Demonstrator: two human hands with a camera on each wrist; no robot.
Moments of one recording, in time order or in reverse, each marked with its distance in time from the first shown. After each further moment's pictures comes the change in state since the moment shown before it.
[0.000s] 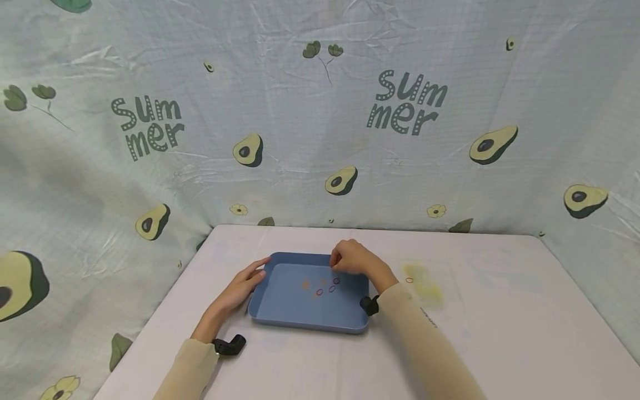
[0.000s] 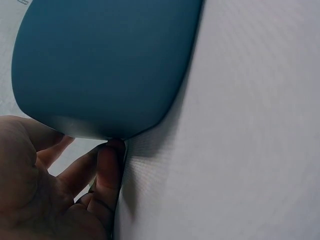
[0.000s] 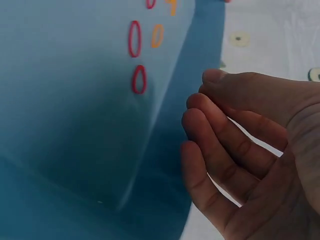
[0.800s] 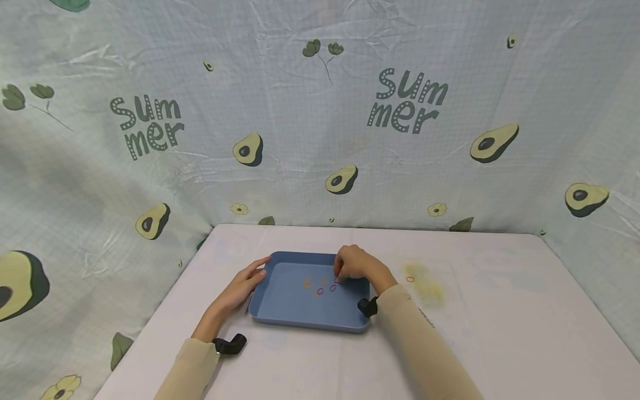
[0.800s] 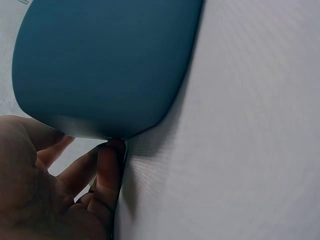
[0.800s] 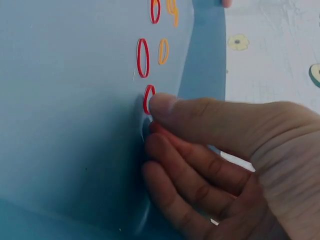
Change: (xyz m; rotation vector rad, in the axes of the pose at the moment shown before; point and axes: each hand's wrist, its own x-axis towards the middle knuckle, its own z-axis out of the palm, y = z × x) left_hand 0.000 0.000 -0.001 -0.005 0.000 -0.010; right_hand 0.000 0.006 0.014 -0.006 -0.066 0.110
